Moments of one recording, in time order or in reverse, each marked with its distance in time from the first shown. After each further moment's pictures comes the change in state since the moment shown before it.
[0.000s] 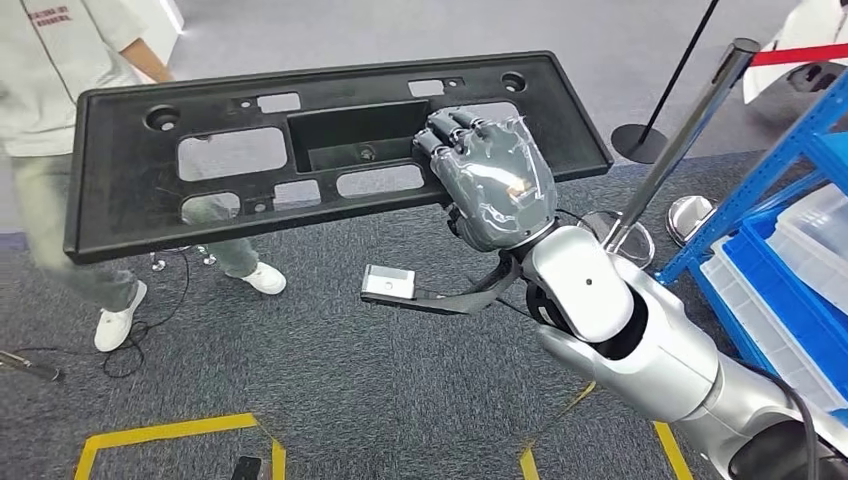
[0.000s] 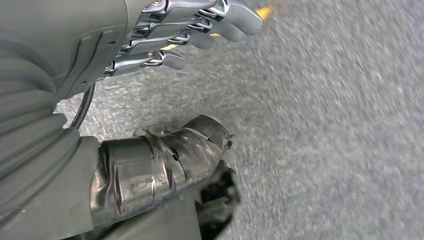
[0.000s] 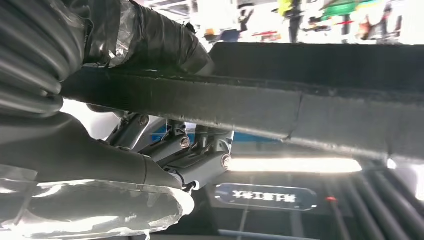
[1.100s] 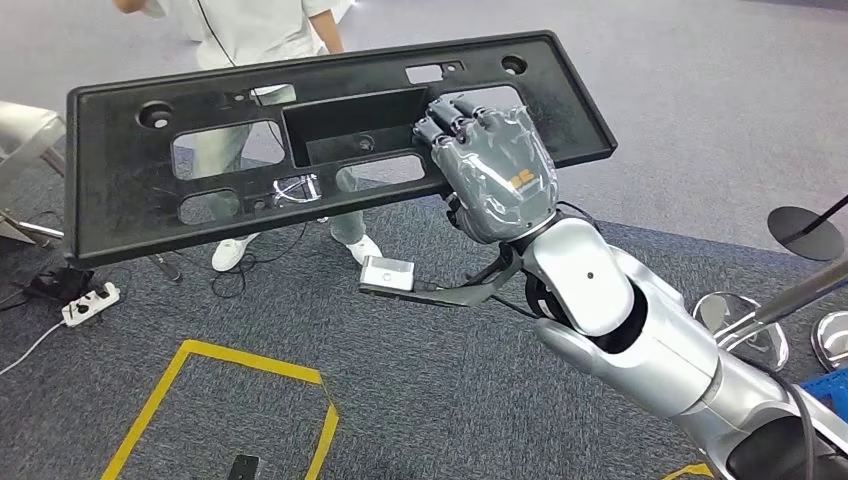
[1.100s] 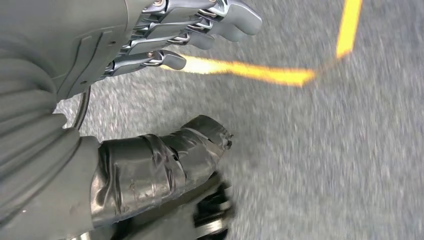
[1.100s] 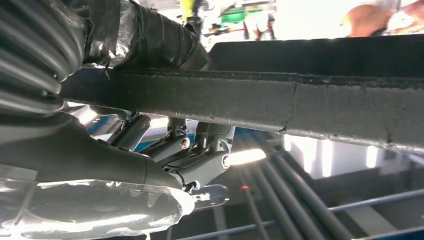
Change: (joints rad) left arm -0.008 0.009 0.000 0.000 0.002 0.006 0.007; right arm -0.030 0.017 0.001 0.025 -0.002 -0.031 -0.002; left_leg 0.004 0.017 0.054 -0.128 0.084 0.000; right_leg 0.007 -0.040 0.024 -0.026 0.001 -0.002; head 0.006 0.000
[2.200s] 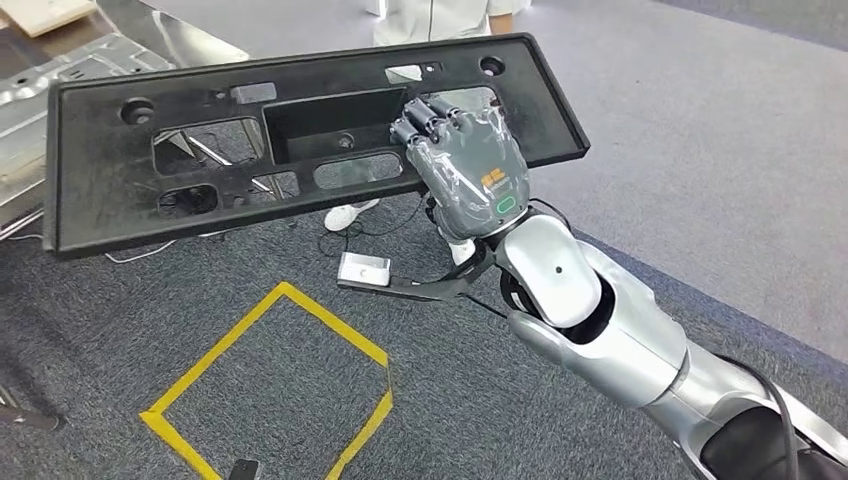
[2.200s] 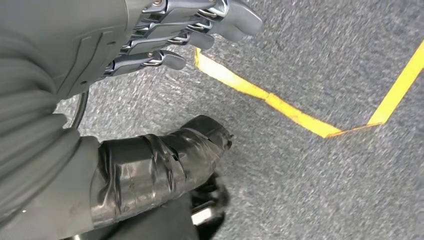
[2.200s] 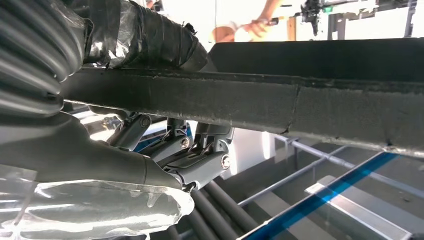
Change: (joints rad) left arm 0.009 -0.001 -0.002 0.000 -0.010 -0.011 0.017; right arm -0.007 0.068 0.022 0.104 0.041 -0.055 -0.021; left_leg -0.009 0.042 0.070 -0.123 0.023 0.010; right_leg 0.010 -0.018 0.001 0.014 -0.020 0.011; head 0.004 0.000
